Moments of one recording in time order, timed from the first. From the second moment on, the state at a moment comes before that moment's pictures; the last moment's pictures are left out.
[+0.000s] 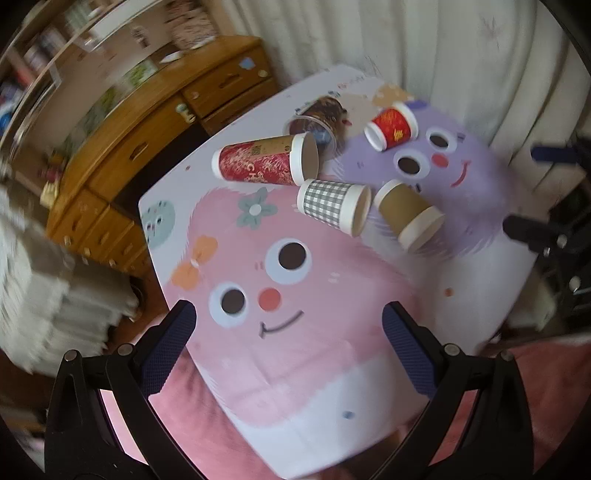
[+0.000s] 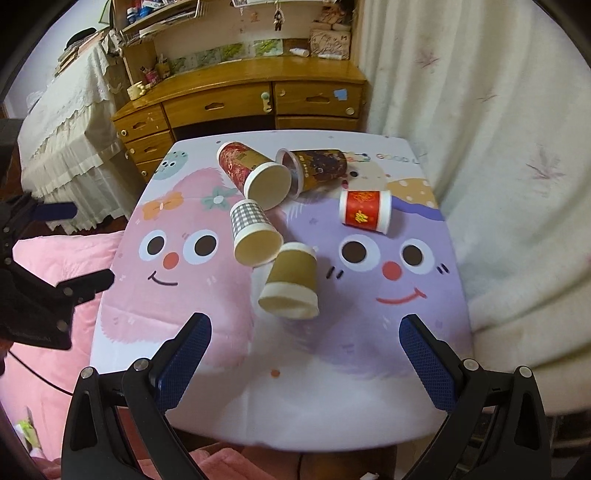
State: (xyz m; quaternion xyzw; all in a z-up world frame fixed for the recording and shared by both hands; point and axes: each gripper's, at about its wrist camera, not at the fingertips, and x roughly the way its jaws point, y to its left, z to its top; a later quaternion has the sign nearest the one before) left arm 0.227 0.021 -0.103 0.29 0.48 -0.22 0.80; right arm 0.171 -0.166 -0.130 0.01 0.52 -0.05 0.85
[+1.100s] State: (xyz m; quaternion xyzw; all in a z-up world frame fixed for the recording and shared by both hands) left arm 0.448 -0.087 -0.299 0.69 0.26 -0.46 0.49; right arm 0.362 -0.176 -0.303 -0.08 0.51 0.15 0.84
